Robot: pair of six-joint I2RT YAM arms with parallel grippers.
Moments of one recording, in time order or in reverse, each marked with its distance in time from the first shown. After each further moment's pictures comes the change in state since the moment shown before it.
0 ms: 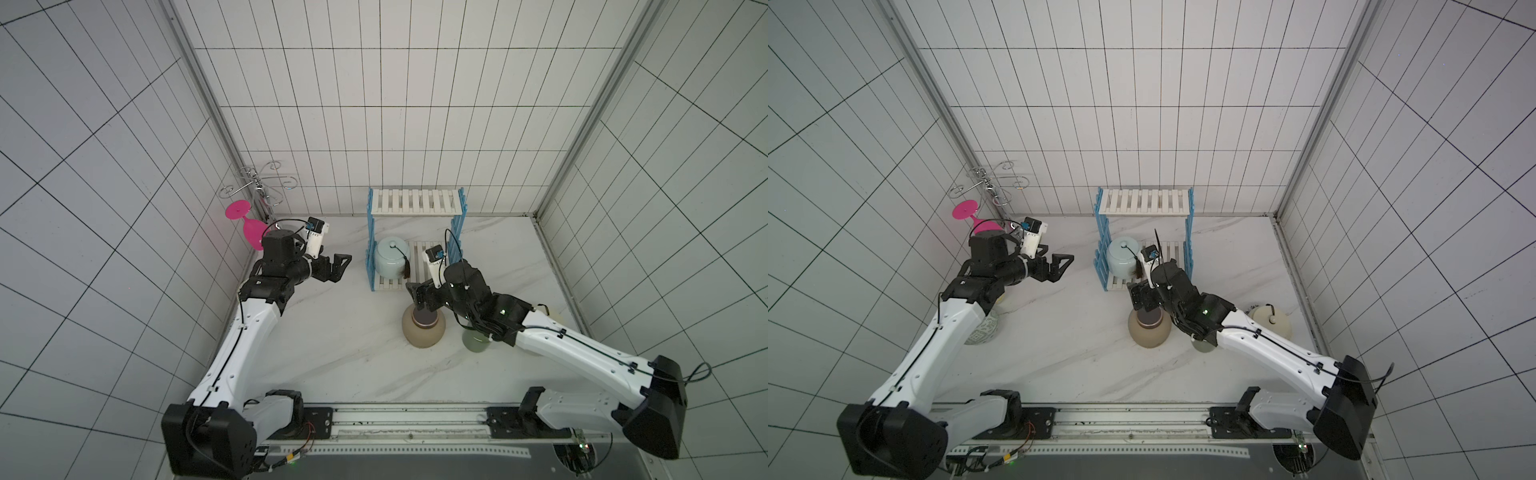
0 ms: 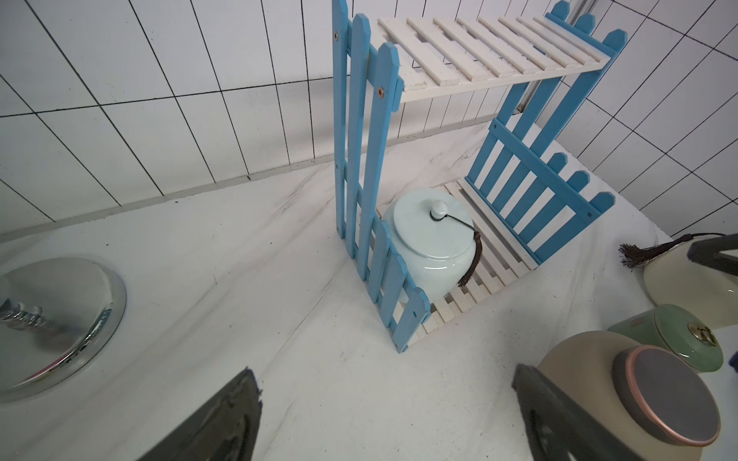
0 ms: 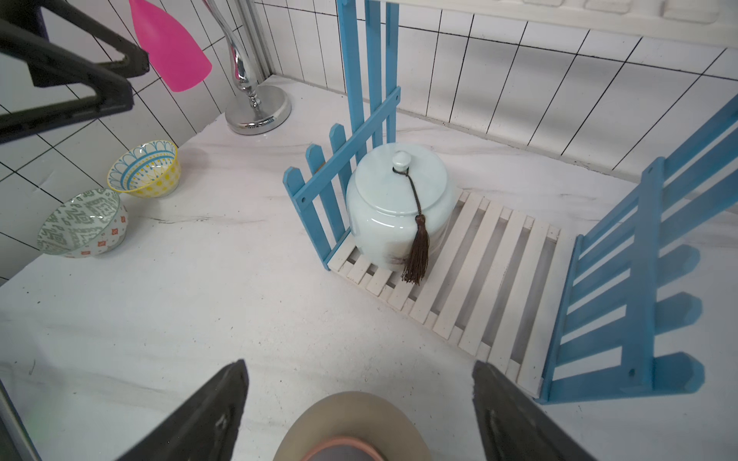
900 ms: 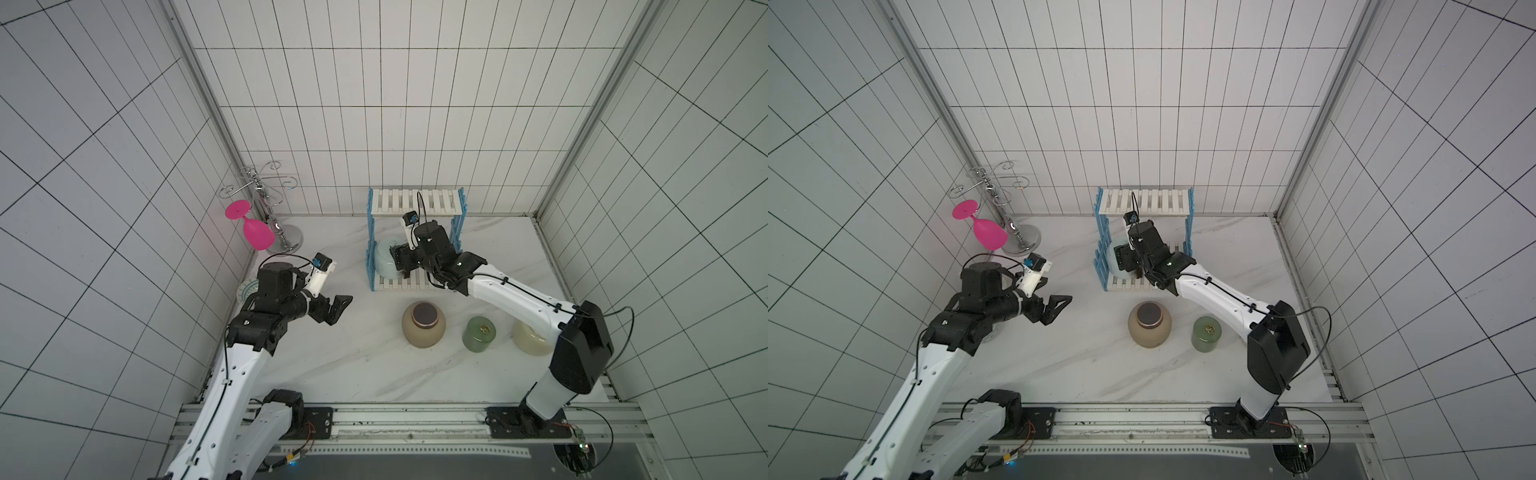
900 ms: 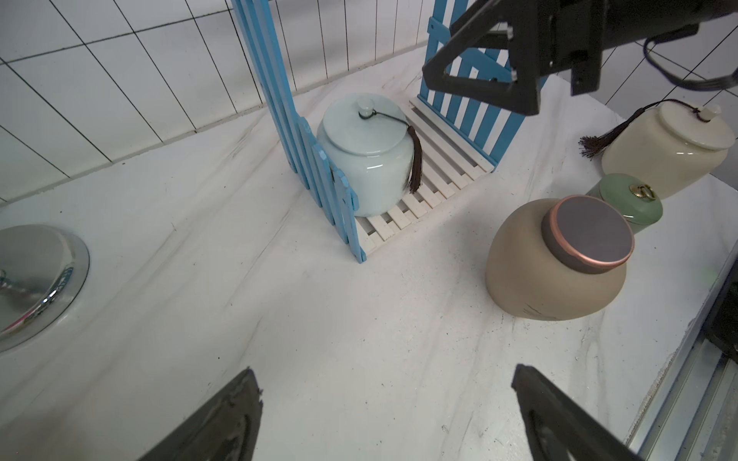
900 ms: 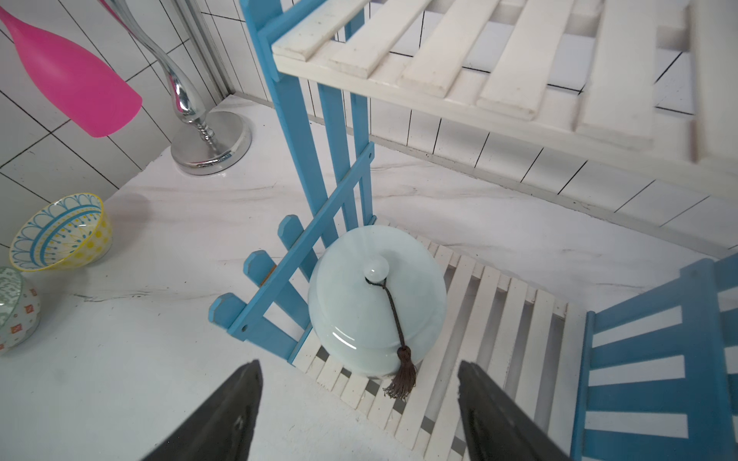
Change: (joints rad) left arm -0.053 -0.300 -0.171 -0.278 0.005 0.156; right arm -0.126 0.452 0.383 0.036 -0.018 -0.047
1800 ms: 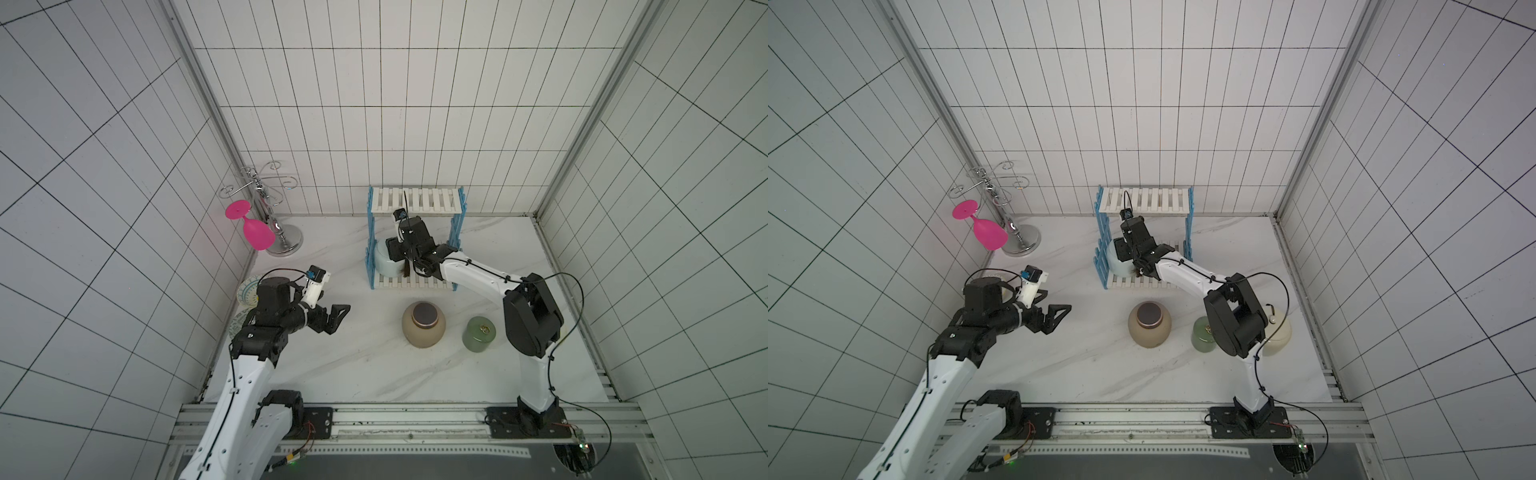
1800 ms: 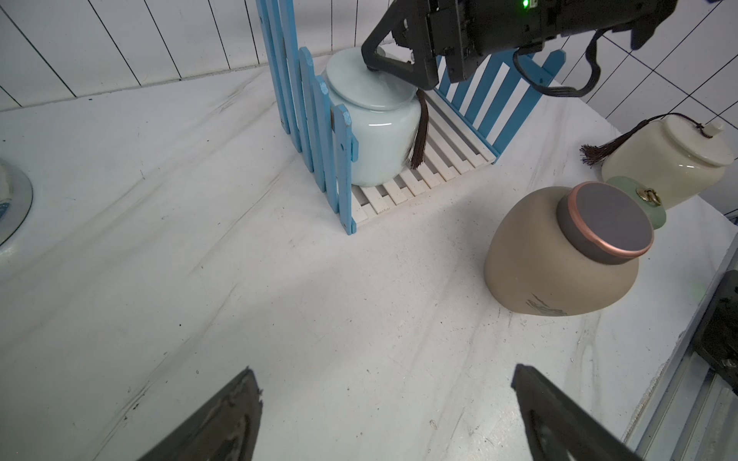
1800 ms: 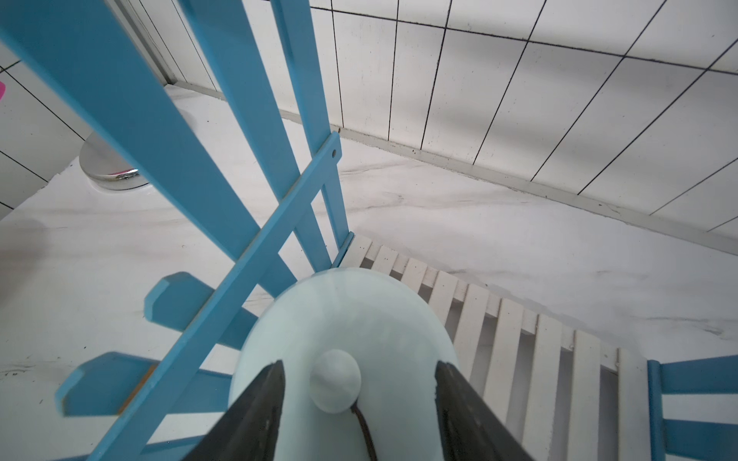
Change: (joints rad) left arm 0.064 -0.060 -0.164 0.103 0.076 -0.071; right arm -0.061 0.307 0.173 0.119 -0.001 0.007
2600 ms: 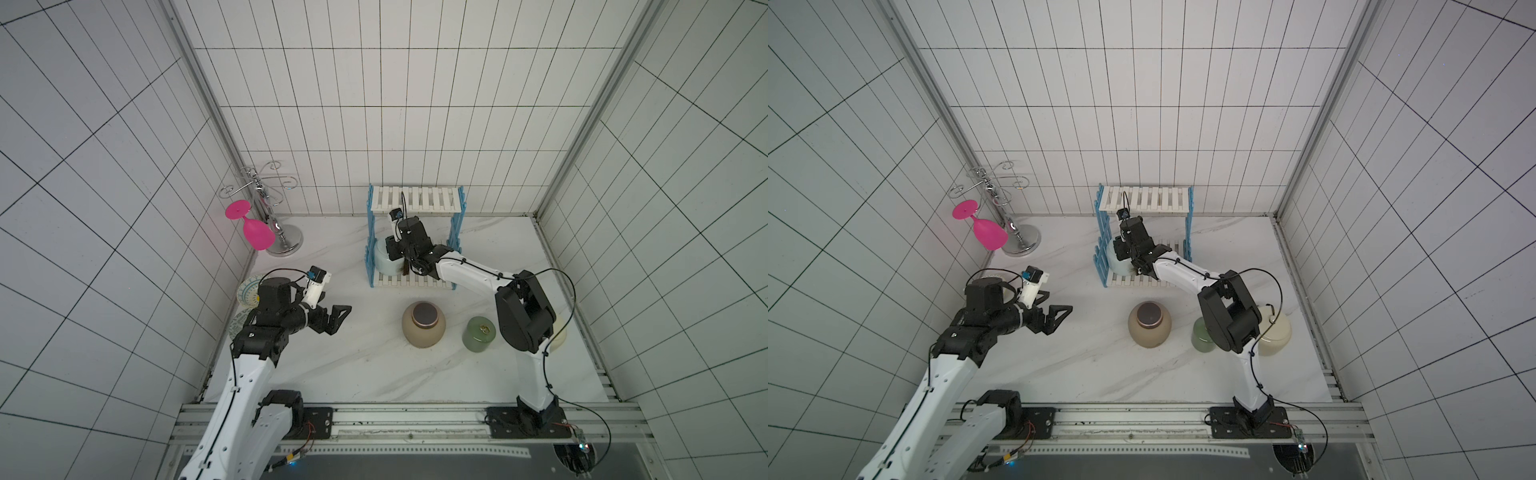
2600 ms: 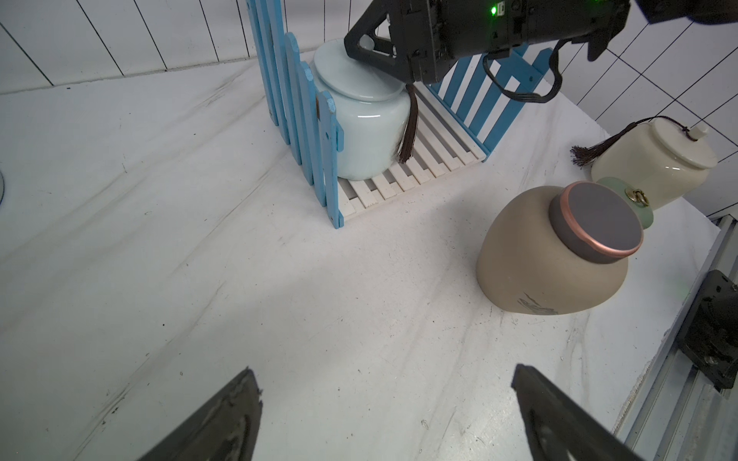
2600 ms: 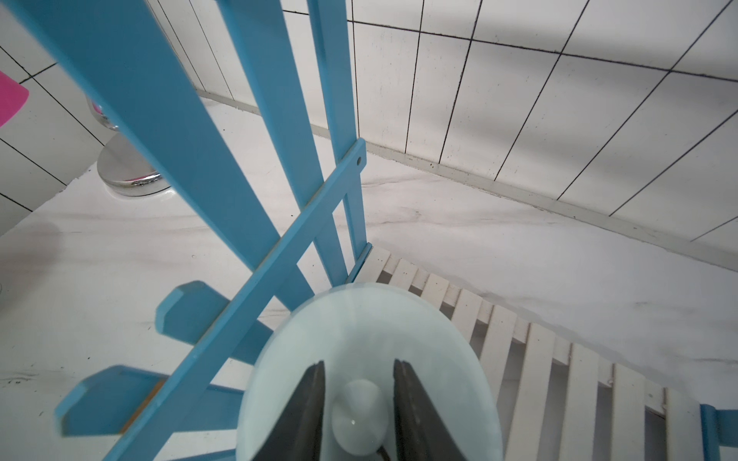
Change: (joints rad) left arm 0.000 0.004 -0.010 0.008 0.023 -0.012; right arm -0.006 0.045 0.013 0.082 -0.043 -0.031
